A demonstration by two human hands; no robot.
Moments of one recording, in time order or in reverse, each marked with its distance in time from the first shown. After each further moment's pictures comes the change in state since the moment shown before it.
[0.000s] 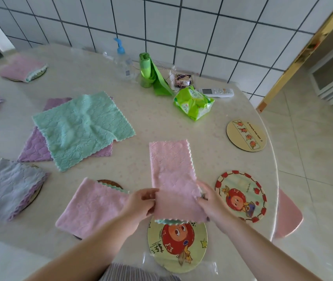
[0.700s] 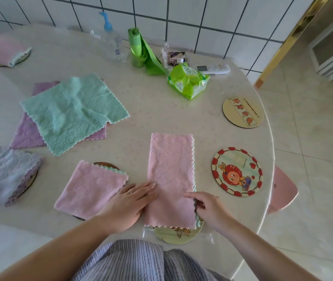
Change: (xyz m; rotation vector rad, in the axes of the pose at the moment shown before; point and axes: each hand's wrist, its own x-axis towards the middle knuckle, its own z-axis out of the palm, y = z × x) left_hand -0.008 -0.052 -0.047 1.496 -0.254 0.811; right_hand -0.037 0.060 0.021 -0.205 -0.058 -0.229
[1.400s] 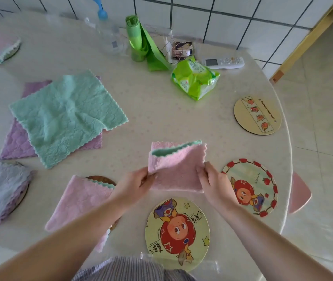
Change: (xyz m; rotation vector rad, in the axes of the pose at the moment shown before) left_hand 0.081 -0.020 -0.043 -0.609 0.247 -0.396; right_hand 0.082 -0.037 -0.048 -0.136 0.314 -0.089
